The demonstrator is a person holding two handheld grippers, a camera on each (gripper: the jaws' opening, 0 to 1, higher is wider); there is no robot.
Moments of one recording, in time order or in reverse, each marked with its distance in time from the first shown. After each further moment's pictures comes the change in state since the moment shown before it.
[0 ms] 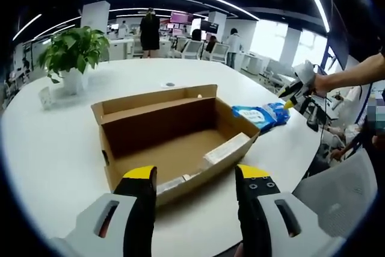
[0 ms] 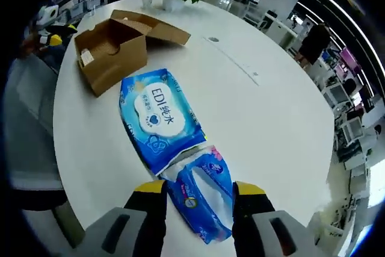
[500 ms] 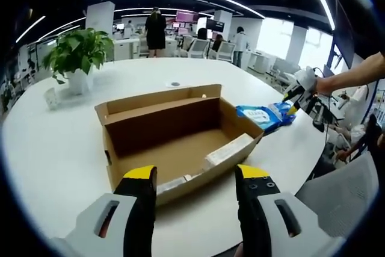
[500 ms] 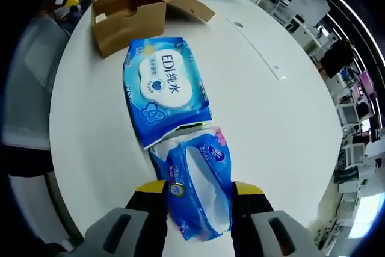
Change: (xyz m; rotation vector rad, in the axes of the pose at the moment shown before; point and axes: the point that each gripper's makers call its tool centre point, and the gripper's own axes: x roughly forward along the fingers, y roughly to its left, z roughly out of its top) left arm 0.001 -0.001 0.002 0.005 0.010 0.054; right arm 0.017 -0.016 -0.035 -0.215 0.134 0.034
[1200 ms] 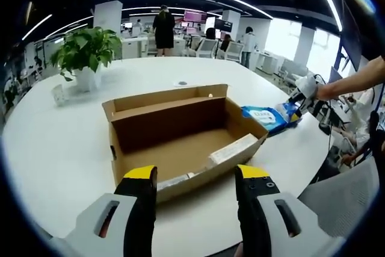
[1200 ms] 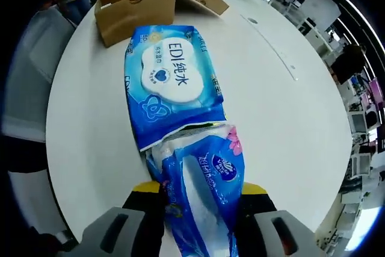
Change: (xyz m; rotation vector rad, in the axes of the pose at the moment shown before) left arm -0.003 0.004 -0.001 -0.024 0.004 0.067; right arm 0.040 0.006 0.001 -0.077 0.003 0.073
